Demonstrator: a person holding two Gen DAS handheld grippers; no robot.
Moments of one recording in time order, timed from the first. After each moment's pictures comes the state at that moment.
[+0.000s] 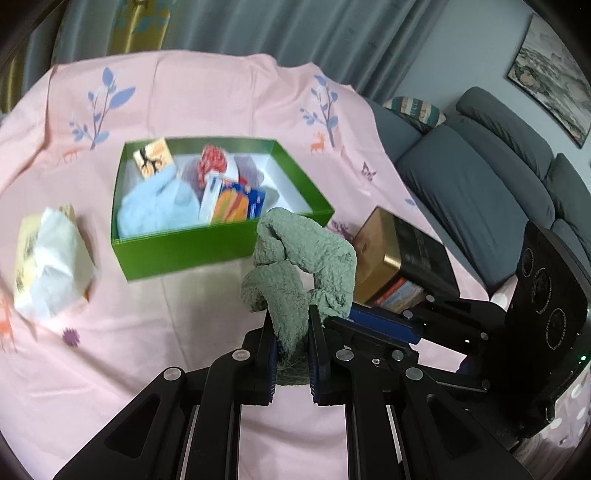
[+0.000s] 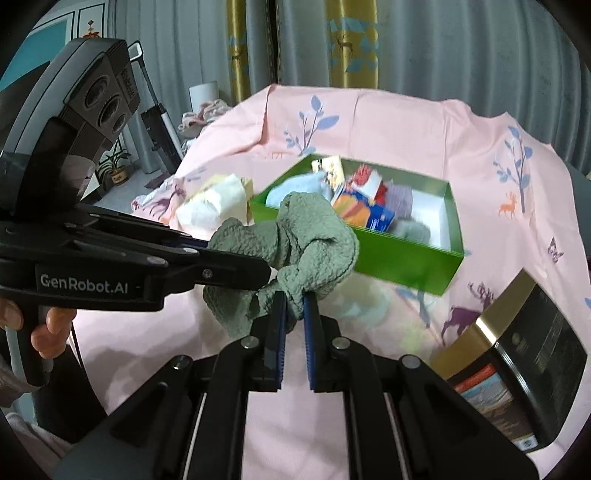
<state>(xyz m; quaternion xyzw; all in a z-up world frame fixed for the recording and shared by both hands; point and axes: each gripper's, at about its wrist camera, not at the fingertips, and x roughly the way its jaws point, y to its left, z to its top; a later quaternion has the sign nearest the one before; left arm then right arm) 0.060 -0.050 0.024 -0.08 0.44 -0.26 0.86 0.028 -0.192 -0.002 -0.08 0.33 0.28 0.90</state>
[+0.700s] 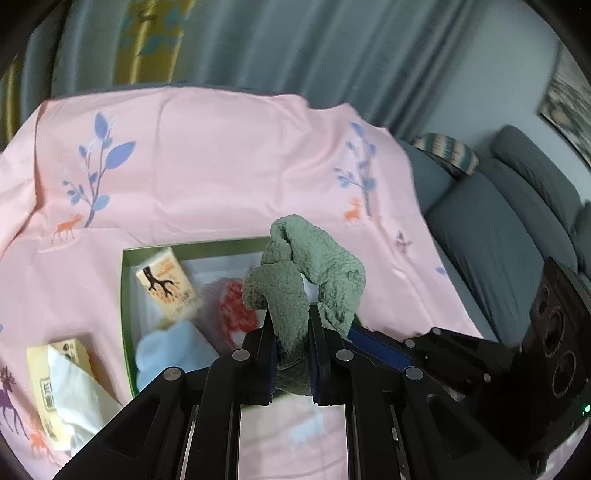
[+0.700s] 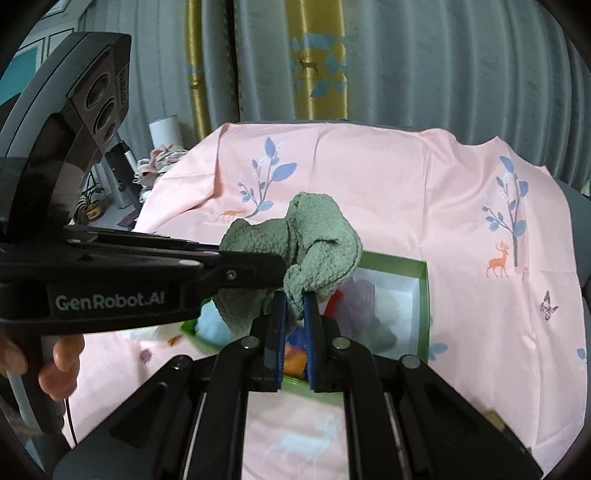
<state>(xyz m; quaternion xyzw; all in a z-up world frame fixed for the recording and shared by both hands) 0.217 -0.050 0.069 -0.11 0.43 -0.21 0.87 0.176 -0.176 0.044 -0.06 0.33 0.23 0.91</state>
